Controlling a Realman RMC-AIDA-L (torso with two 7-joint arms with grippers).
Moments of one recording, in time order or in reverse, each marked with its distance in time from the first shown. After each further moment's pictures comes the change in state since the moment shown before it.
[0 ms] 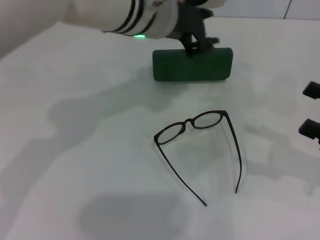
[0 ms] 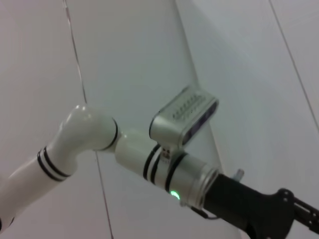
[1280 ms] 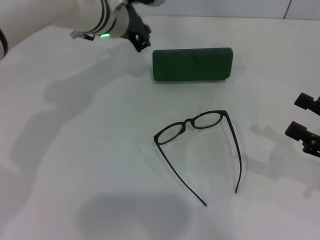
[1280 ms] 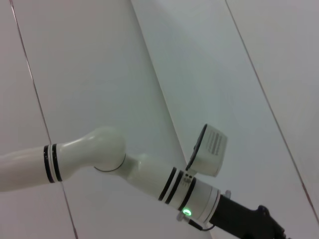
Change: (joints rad) left arm -0.241 0.015 -0.262 -0.758 0.040 -0.341 0.115; right arm -0.037 0.036 0.008 0.048 -0.009 0.110 -0.005
